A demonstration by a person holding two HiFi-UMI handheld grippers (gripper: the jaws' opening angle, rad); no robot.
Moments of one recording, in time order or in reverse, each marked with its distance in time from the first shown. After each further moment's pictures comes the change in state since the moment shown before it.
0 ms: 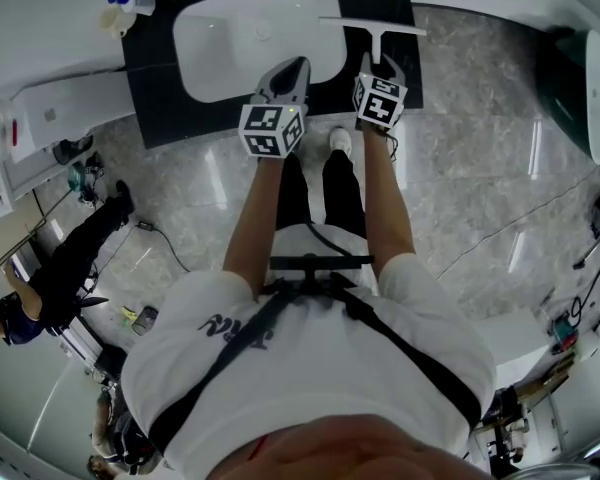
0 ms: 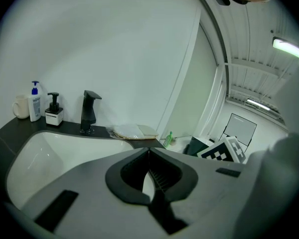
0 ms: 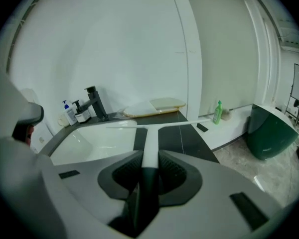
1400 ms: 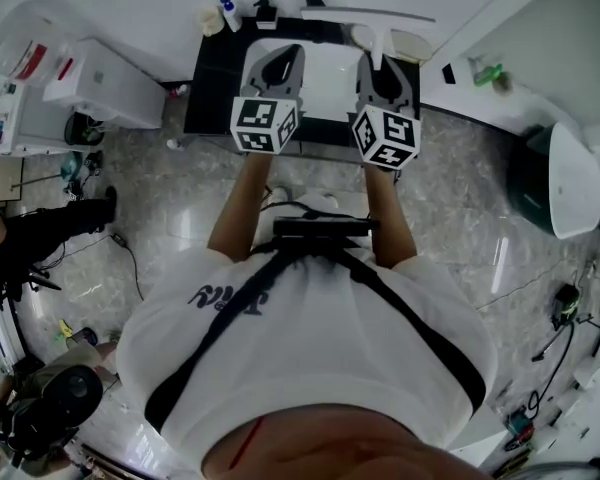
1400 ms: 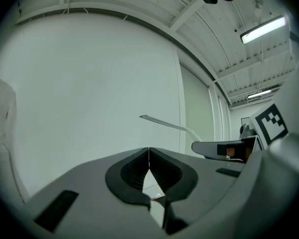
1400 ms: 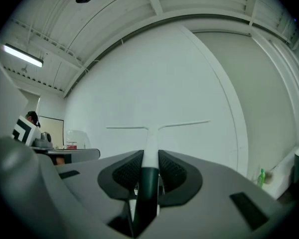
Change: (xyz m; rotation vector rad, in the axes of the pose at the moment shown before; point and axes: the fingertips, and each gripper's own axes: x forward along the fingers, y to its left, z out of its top) left arm -0.228 0.006 0.216 0.216 -0.487 0.171; right arm -0.292 0.216 0.230 -0.185 -0.684 0.420
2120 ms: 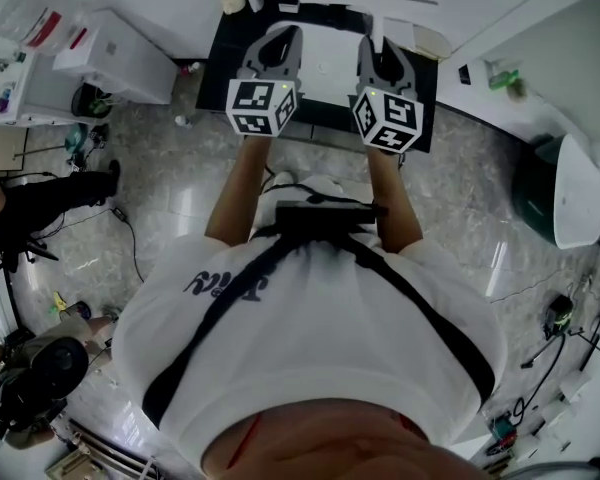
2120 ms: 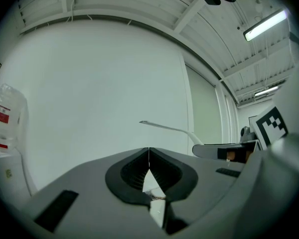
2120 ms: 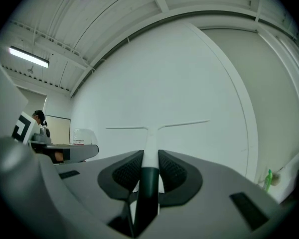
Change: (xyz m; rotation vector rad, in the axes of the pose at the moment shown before) left arm -0.034 0.040 0.013 -0.001 -0.018 0.088; right arm 0.015 0.047 -0.002 -0.019 0.016 0.074
